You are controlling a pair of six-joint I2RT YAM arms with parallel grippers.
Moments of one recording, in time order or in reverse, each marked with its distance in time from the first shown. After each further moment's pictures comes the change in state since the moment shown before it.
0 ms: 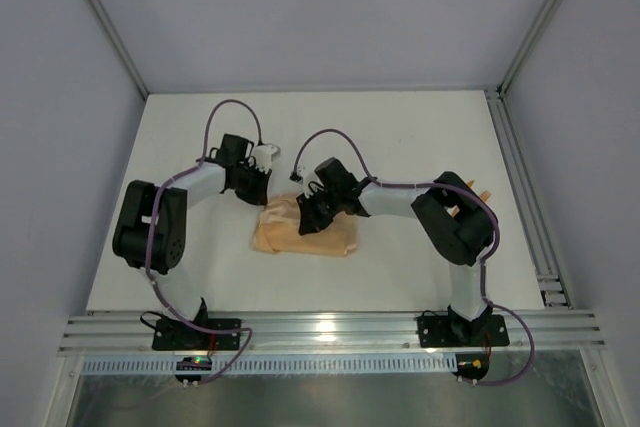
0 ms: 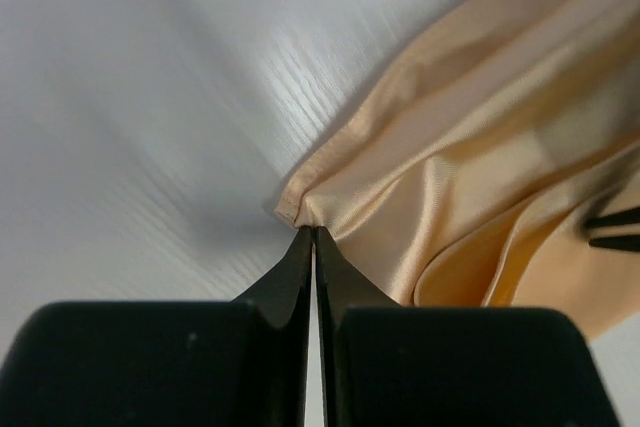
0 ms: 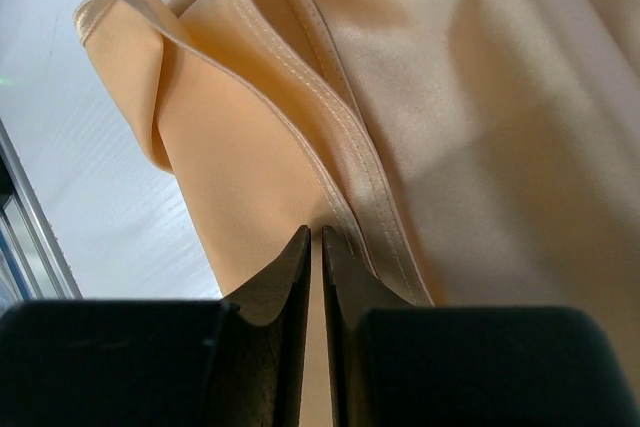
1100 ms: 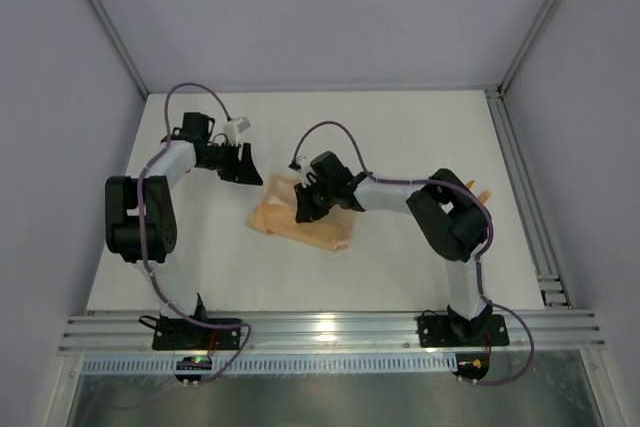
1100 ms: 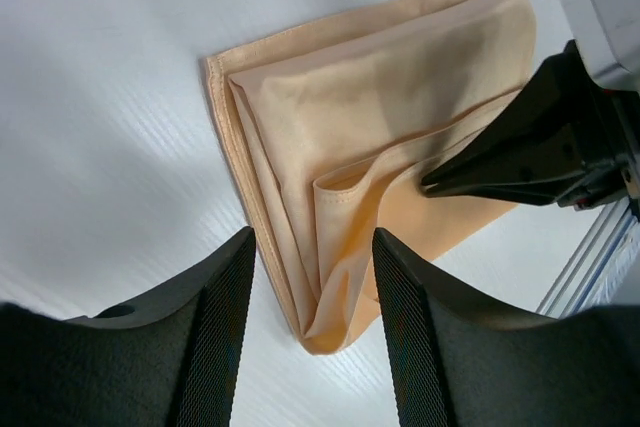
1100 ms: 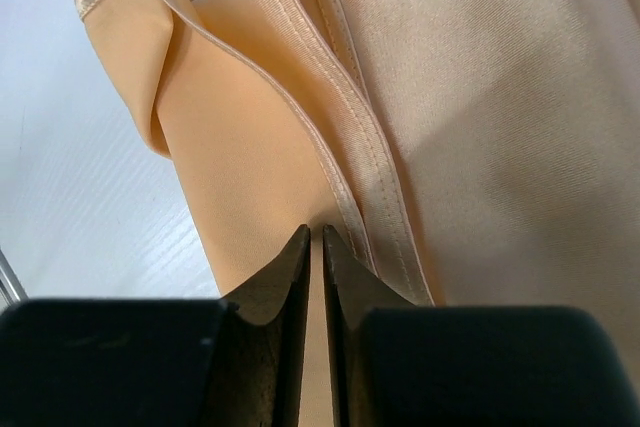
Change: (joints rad) left arm 0.238 0.029 0.211 -0.236 0.436 0.010; right arm 0.000 0.050 0.090 -0.003 0.130 0.087
